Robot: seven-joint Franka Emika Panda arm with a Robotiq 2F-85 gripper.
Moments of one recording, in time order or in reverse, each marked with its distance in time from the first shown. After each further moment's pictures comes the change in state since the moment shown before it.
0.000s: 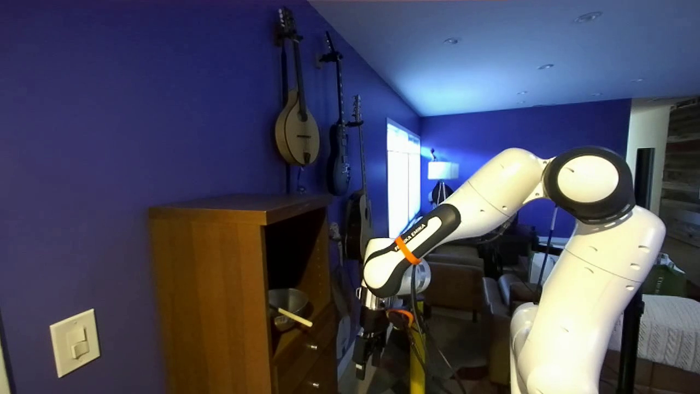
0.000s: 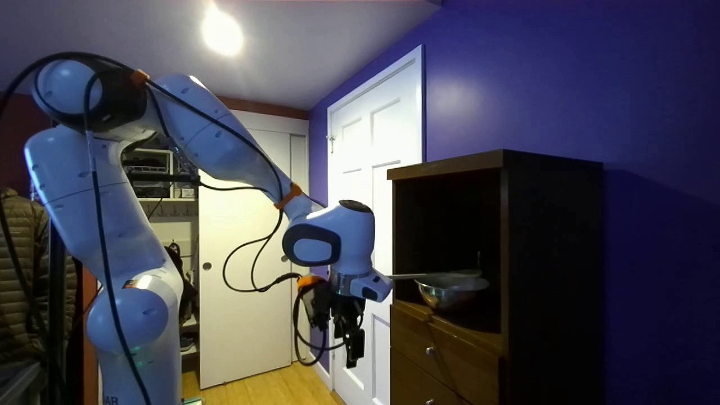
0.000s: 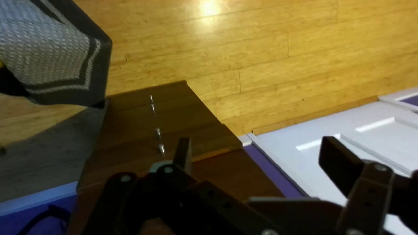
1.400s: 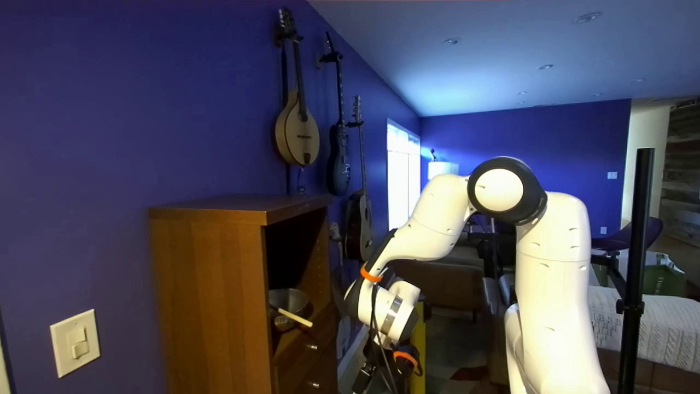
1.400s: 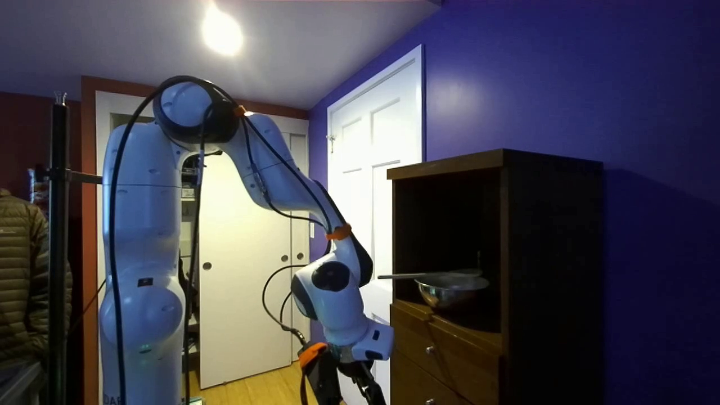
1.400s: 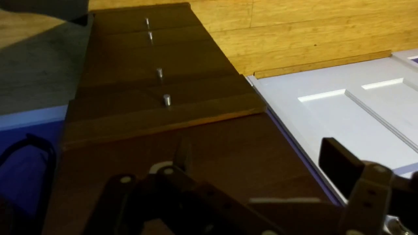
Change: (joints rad) arm 0.166 0.369 -0.070 0.024 1.108 0.438 -1.148
